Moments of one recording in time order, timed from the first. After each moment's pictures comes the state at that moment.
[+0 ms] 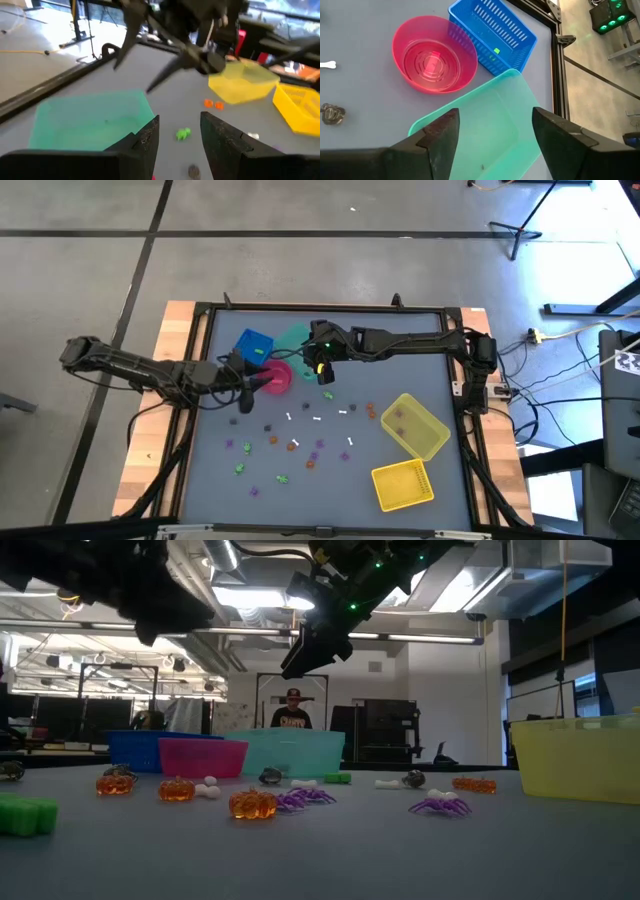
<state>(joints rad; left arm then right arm) -0.14 0.73 0.36 0.13 -0.48 -0.29 -0.16 1.90 1.50 -0.29 0.10 -0.58</state>
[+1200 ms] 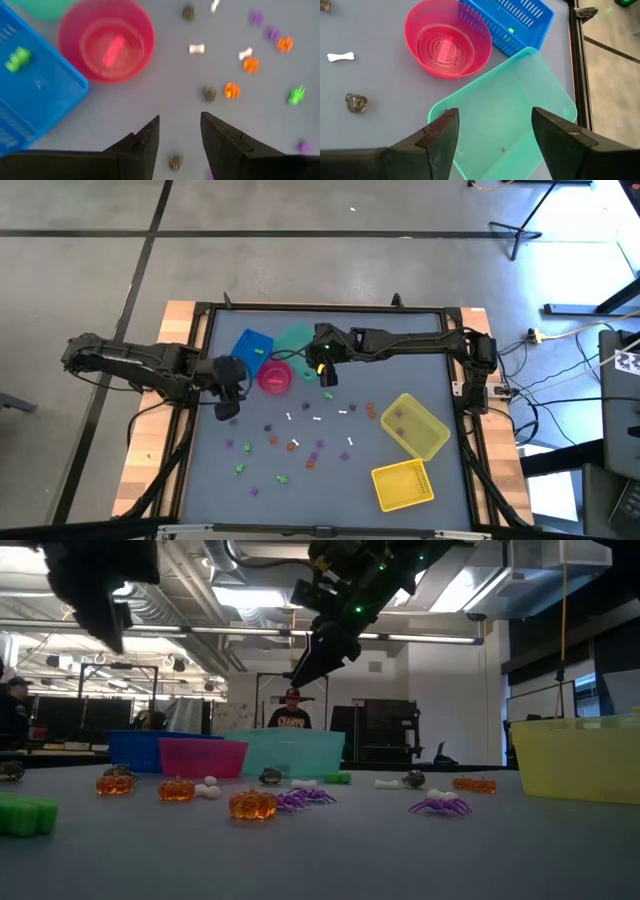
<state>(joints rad) -0.09 0.89 0.79 -0.96 -0.05 -0.50 -0.16 1.90 1.50 -0.38 0.09 -0.48</state>
